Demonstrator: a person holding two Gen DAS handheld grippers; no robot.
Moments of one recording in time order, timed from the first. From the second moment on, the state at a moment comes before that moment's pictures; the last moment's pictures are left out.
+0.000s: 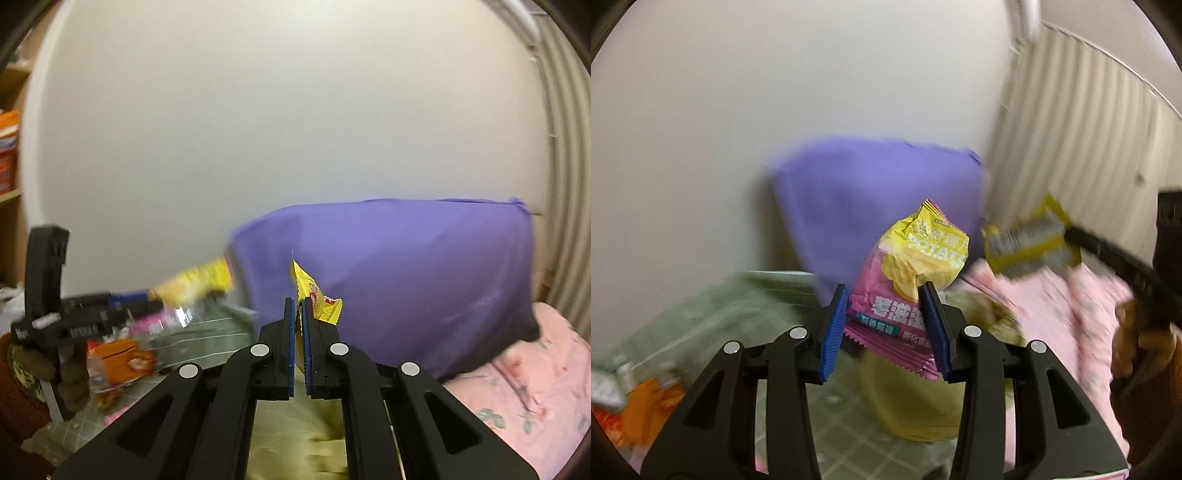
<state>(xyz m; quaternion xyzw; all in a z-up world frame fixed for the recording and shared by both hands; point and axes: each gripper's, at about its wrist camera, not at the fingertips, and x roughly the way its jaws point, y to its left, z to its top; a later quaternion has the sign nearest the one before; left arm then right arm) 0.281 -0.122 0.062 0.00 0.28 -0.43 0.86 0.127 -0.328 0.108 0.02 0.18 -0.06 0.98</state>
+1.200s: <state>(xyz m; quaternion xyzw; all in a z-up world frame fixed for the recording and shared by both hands) 0.300 -0.246 -0.051 0.10 0.45 -0.47 0.76 0.142 -0.368 -0.058 0.13 0.34 -0.08 0.93</state>
